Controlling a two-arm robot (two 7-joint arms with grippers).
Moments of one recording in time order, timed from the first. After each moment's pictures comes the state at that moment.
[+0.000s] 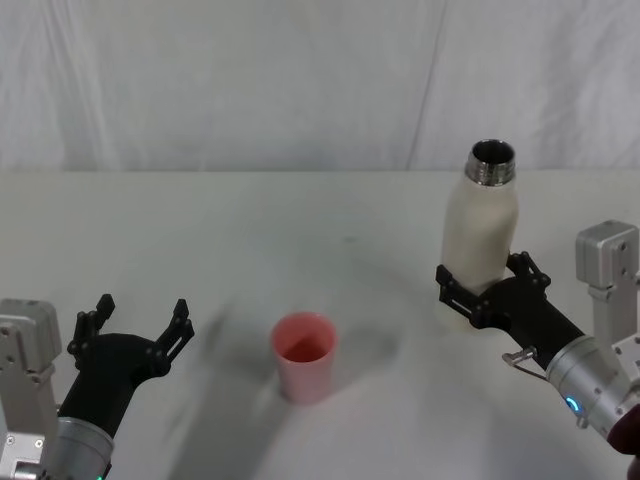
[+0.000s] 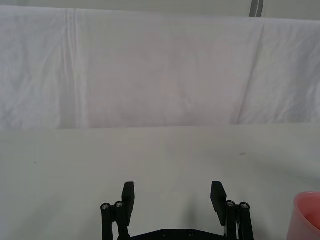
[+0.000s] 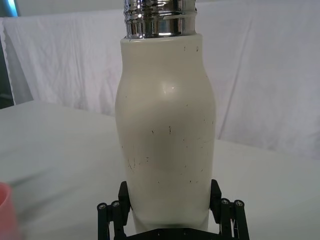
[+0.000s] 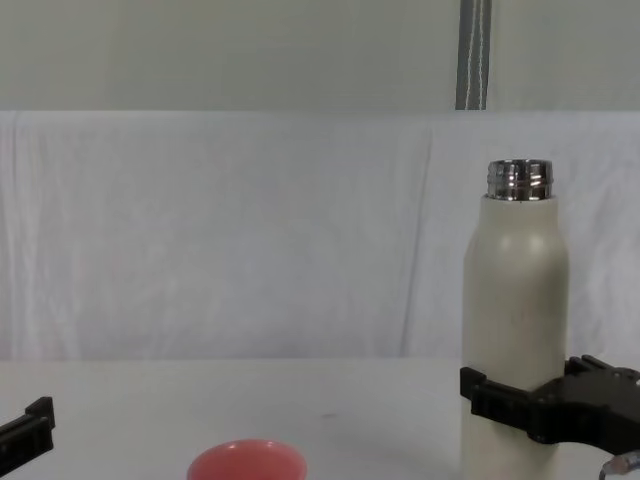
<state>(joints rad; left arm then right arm) 0.27 0.24 0.04 -1.85 -0.25 -0.02 -0.02 0.11 0.22 -0.26 -1.53 0.23 -0.01 0.28</state>
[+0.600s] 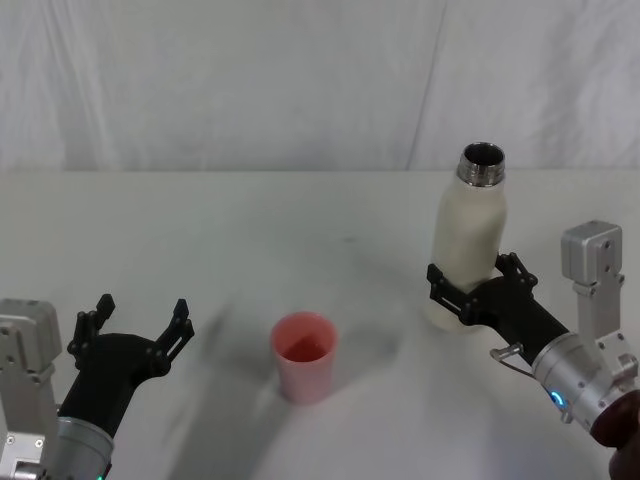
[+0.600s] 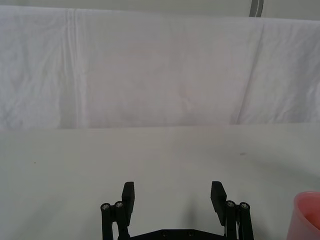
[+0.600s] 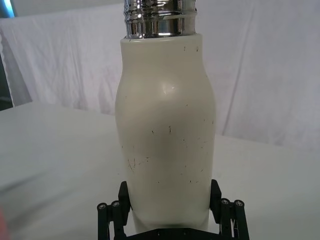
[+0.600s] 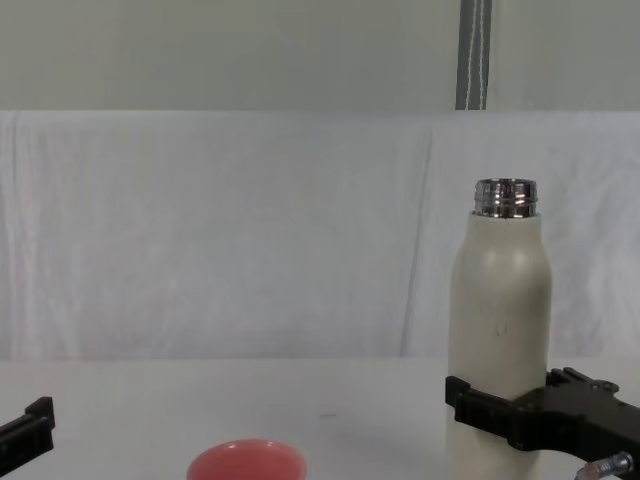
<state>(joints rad) 0.27 0.24 0.04 -1.85 -0.25 -0.02 -0.02 0.16 0.20 -0.27 -1.44 0.24 -0.04 0.28</state>
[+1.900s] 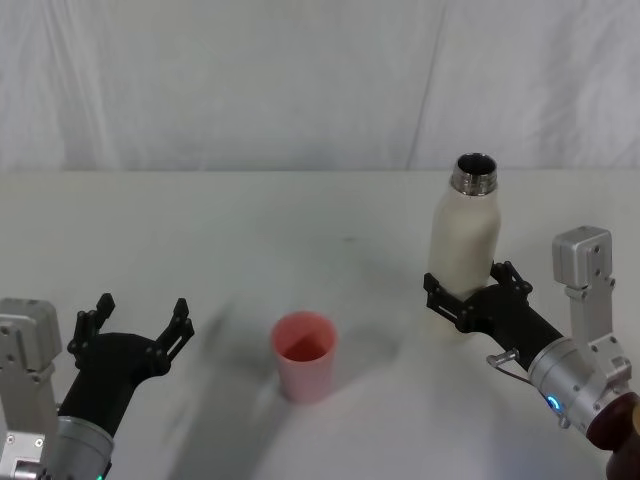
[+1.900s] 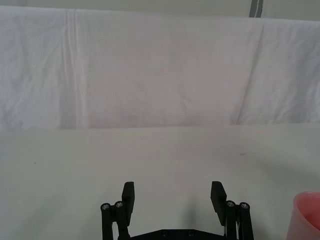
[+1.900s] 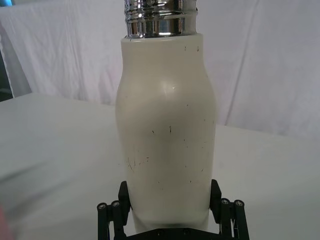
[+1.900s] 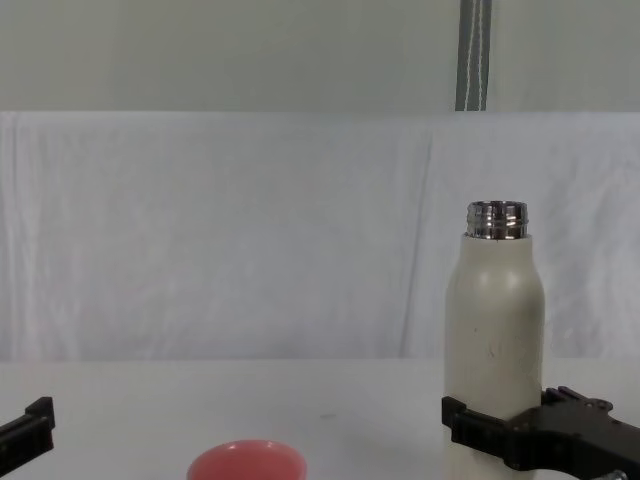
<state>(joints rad) 0.27 0.24 0.04 -1.85 -0.25 -0.02 -0.02 0.18 0.20 -0.29 -1.41 0.25 -0.02 0.28</state>
